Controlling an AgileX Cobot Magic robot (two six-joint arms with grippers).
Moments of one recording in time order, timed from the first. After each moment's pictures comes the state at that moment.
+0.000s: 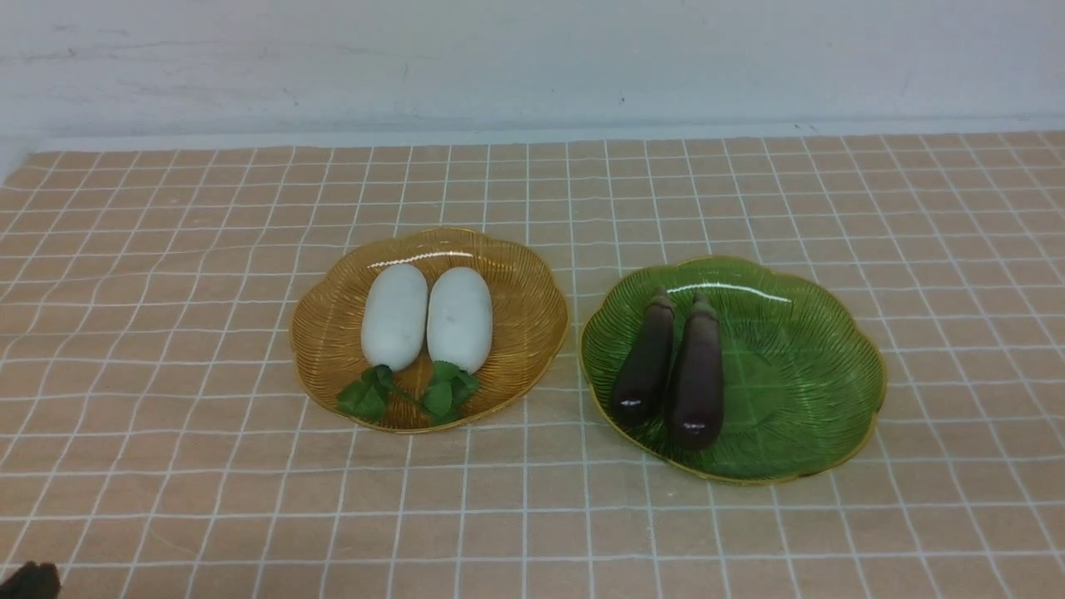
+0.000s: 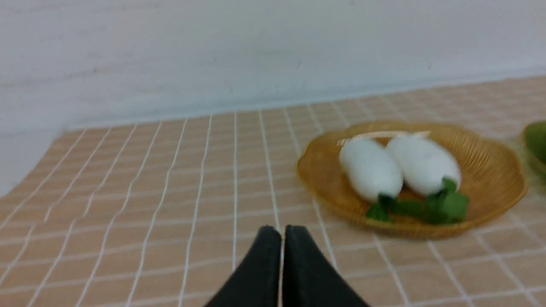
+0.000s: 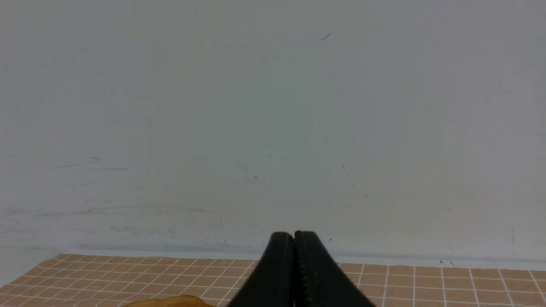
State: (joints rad) right arm 0.28 0.22 -0.30 -0.11 0.07 0.27; left arm -0.04 -0.01 0.00 -0.02 0.28 0.08
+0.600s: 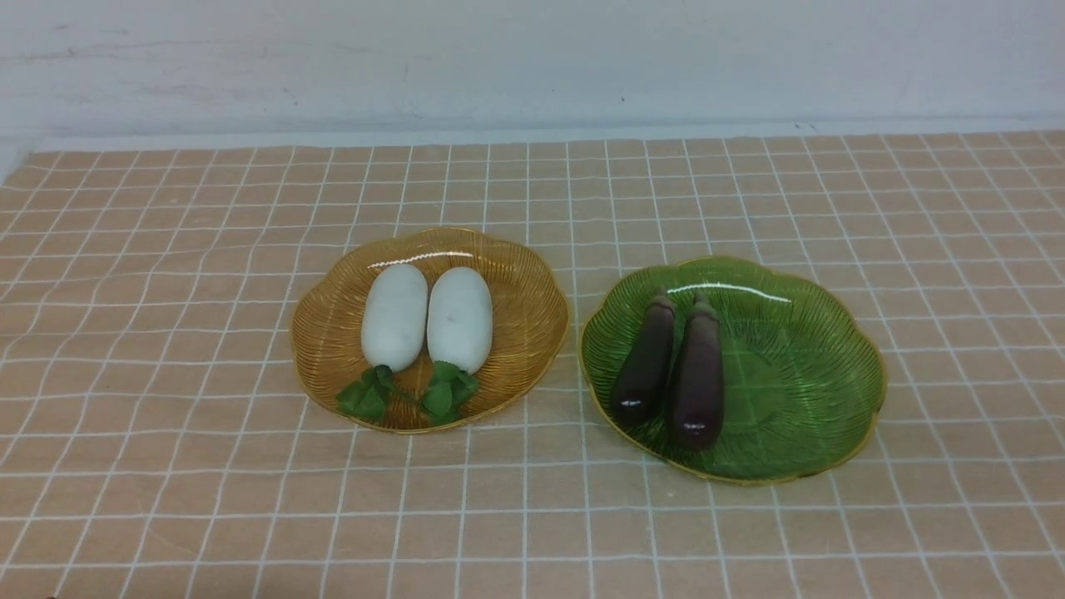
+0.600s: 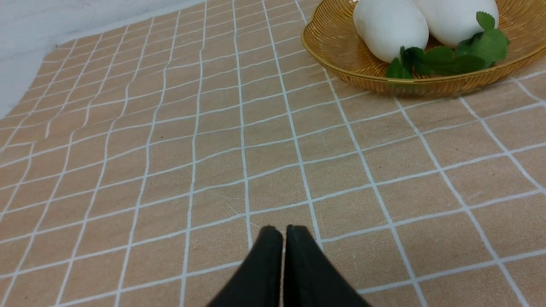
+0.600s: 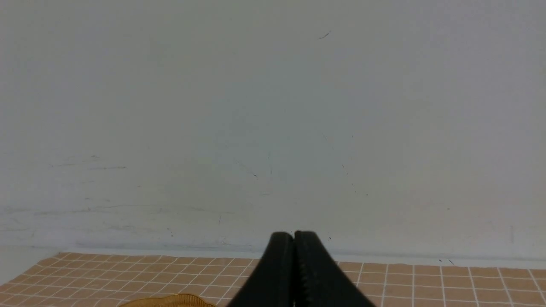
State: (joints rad) right arm 0.28 0.22 -0.30 -0.11 0.07 0.27; left arm -0.04 -0.01 0.03 -0.02 0.38 0.20
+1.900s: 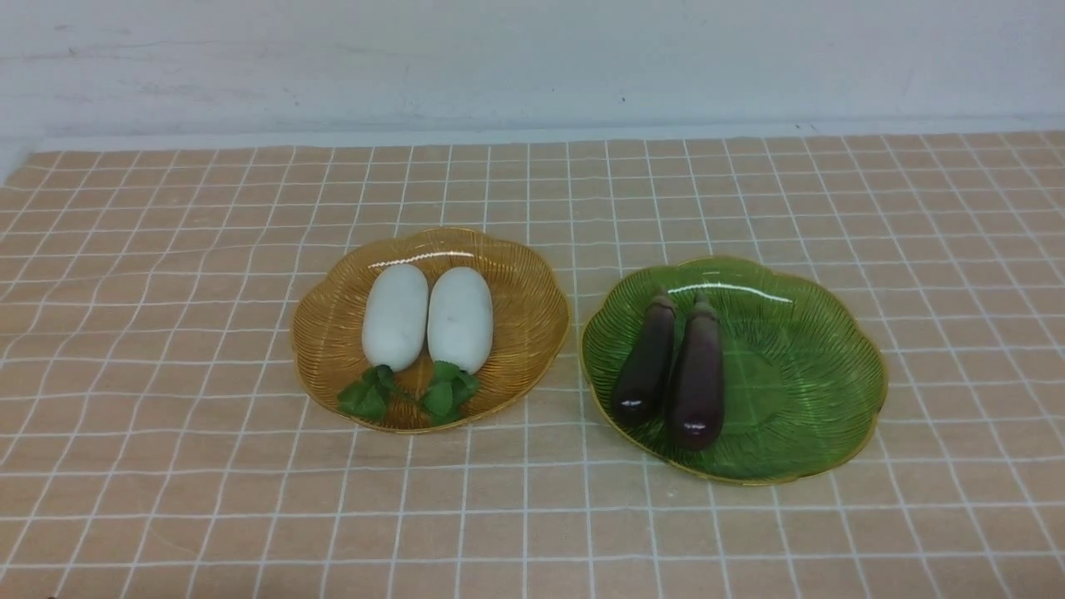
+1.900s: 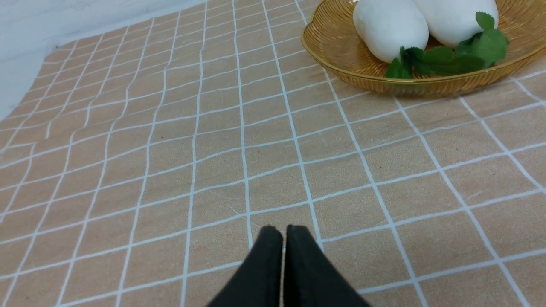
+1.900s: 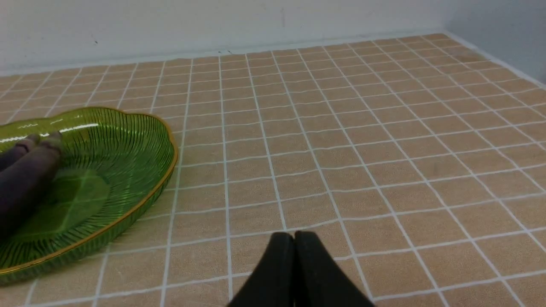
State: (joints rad) right arm -0.10 -0.01 0.03 -0.16 0.39 0.25; left arm -0.04 -0.01 0.03 -0.02 0.38 0.20
